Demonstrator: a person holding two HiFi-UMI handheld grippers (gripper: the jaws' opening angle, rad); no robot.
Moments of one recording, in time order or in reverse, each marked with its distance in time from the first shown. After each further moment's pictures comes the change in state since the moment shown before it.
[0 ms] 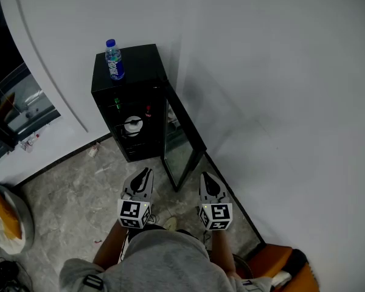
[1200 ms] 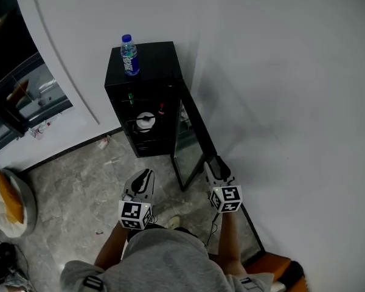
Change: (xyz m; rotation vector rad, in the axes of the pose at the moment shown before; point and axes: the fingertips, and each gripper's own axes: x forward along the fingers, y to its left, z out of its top) left arm -0.013 0.018 -0.008 -0.008 0.025 0.114; right arm 0.072 -0.031 -0.007 -0.018 -0.008 0.157
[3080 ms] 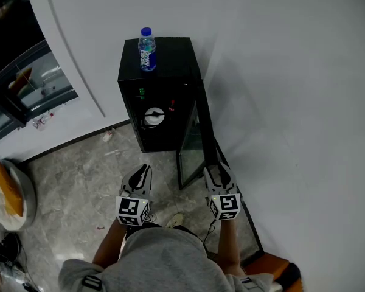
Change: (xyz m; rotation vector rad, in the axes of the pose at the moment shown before) left arm -0.003 0.079 0.000 -0.034 0.016 0.045; right arm 0.030 0.063 0.000 -0.076 0.015 0.026
